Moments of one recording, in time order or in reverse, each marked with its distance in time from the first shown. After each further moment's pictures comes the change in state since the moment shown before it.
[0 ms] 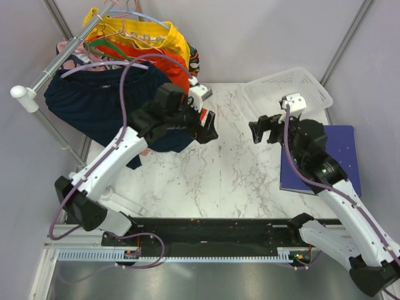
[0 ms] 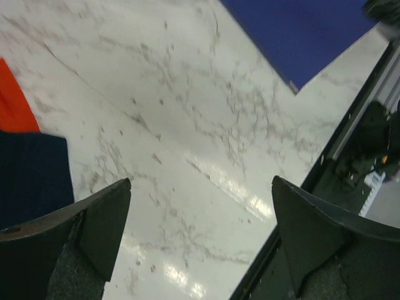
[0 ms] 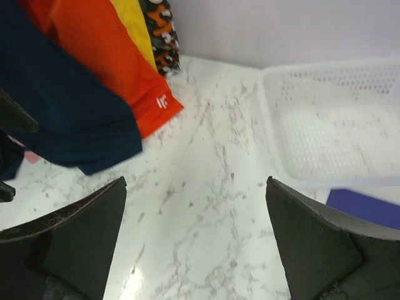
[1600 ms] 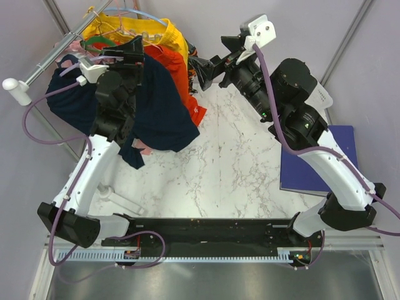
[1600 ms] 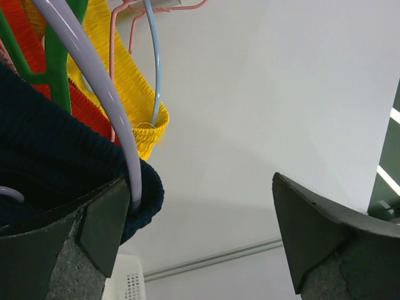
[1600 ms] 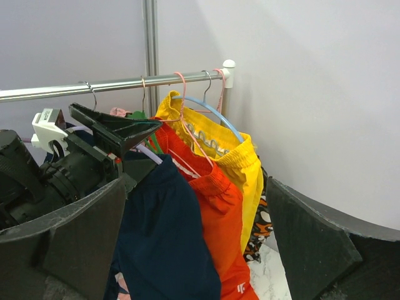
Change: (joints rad) left arm 0.311 -0.125 -0.093 0.684 -0.805 -1.174; right arm 0.428 0.588 1.040 0.026 0.117 -0.227
